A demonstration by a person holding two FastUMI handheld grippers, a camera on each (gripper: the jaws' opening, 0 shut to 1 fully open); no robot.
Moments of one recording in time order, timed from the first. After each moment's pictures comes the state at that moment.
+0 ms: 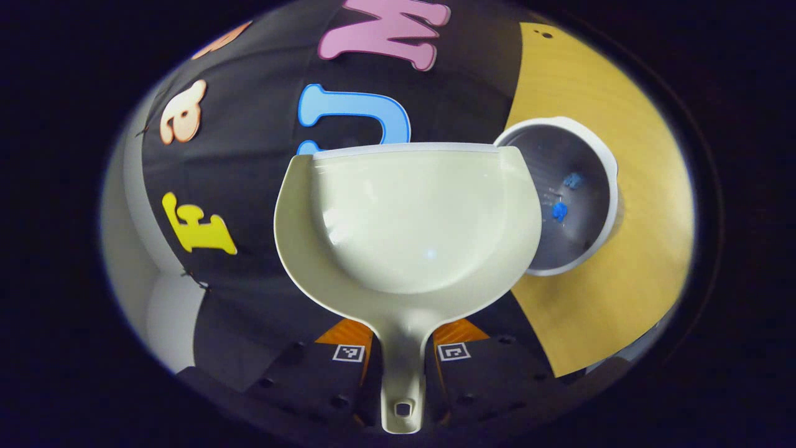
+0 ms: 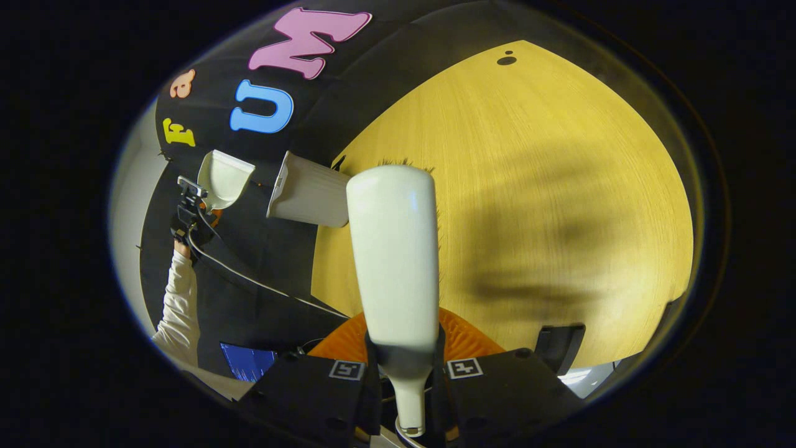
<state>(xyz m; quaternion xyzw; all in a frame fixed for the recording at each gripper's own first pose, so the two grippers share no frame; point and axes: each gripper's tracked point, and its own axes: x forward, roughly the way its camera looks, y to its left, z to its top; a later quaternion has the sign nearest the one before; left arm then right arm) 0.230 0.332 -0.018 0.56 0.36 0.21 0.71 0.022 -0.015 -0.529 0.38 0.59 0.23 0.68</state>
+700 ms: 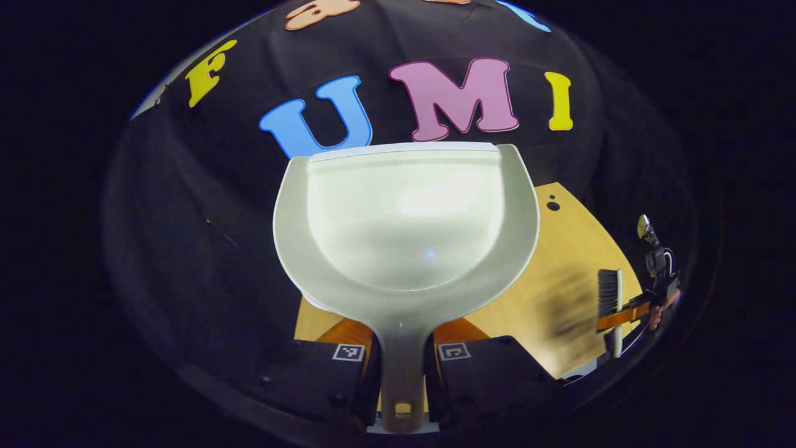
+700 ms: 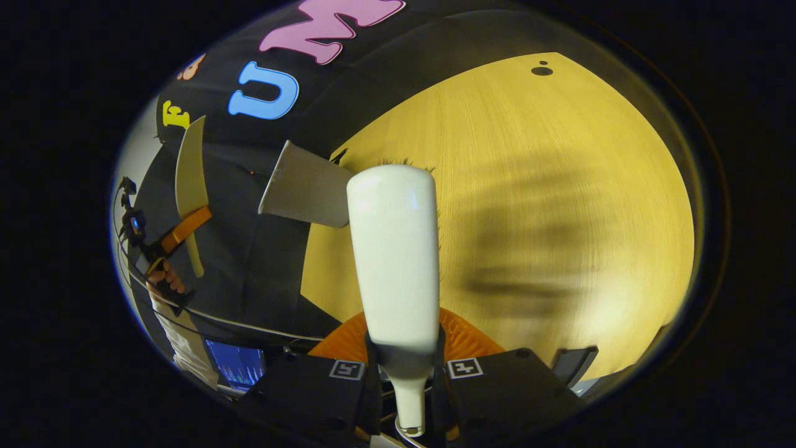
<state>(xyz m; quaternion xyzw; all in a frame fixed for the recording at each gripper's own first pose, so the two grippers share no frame) 0.222 0.110 -0.139 0.13 0.43 0.05 0.89 0.060 0.024 -0.535 0.33 0.60 0.21 0.70</state>
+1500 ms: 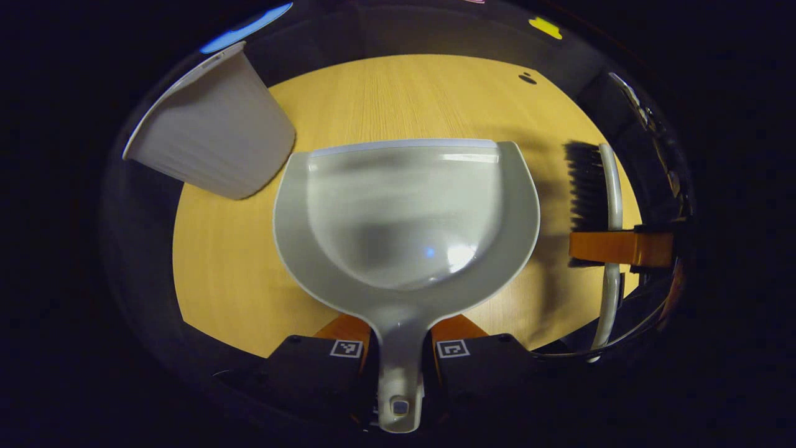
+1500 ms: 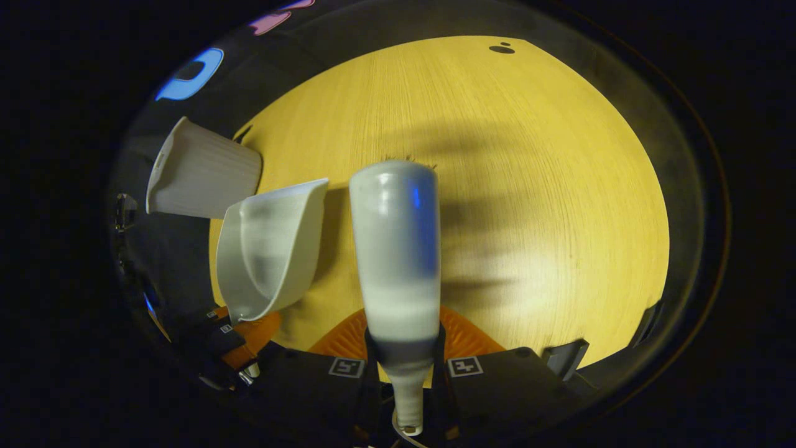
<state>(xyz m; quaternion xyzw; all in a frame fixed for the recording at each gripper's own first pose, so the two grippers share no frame) 0.149 0.041 -0.435 0.08 0.68 0.02 0.73 0.048 0.046 -0.638 0.17 0.71 0.05 0.68</state>
